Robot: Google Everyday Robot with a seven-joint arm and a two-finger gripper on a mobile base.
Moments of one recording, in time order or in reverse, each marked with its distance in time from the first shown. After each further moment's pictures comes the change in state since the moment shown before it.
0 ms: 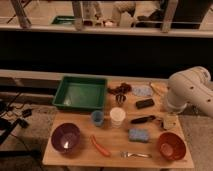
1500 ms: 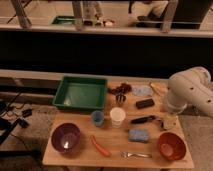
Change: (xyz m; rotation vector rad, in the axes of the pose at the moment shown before) arm 0.002 0.005 0.000 0.027 0.005 0.002
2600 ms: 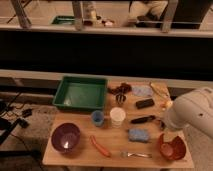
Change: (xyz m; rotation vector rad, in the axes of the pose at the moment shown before) arm -0.017 0.063 0.000 0.079 -0.041 -0.088
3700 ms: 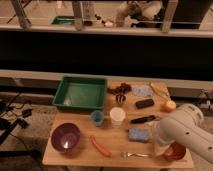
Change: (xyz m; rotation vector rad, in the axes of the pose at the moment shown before) arm -0.051 0.039 0.034 -0.028 -0.061 -0.226
